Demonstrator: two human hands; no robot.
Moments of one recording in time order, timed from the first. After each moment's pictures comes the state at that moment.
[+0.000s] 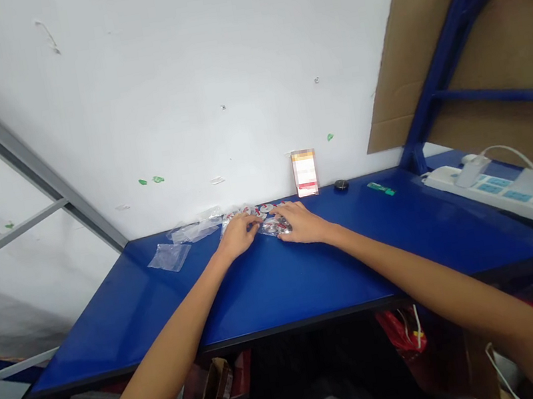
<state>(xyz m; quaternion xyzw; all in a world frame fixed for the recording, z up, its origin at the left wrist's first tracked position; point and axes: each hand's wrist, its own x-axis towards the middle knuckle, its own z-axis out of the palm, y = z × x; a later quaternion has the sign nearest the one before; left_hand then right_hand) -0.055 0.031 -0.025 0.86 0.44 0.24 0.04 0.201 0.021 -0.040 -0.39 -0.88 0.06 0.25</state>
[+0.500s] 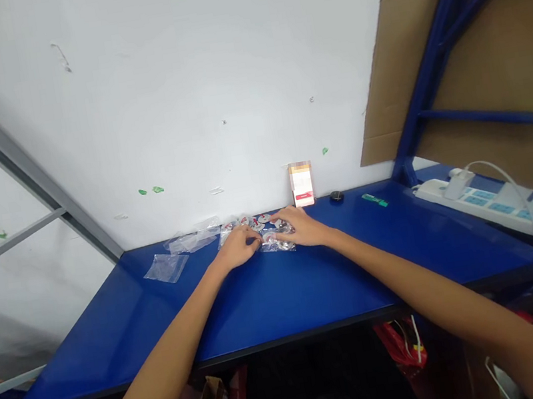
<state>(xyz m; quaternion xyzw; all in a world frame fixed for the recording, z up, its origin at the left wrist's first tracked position) -0.055 0.027 -0.022 0.88 0.41 0.23 0.08 0.215 0.027 -0.026 -0.35 -0.88 0.09 0.32</state>
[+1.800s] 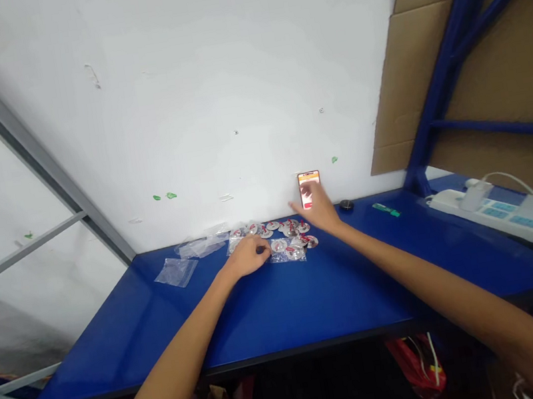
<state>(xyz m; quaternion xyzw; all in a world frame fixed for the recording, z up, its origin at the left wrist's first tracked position) -0.052 0.018 -0.016 0.89 0.41 0.21 0.08 0.229 0.067 -0.006 -0.47 -0.71 0.01 0.52</state>
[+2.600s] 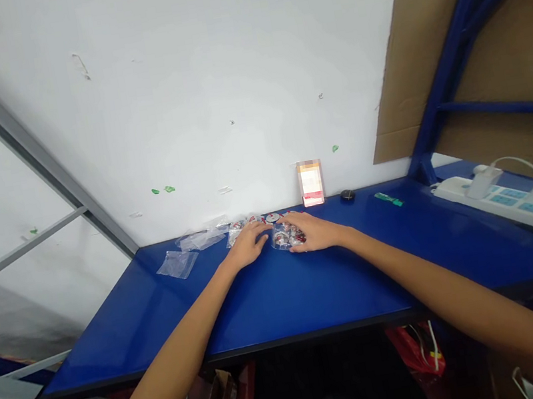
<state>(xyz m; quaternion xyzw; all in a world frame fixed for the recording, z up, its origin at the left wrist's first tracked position) -0.054 0.032 -0.035 0.89 0.38 0.26 0.07 0.225 0.024 -0.025 -0.31 -0.91 0.14 0.24</state>
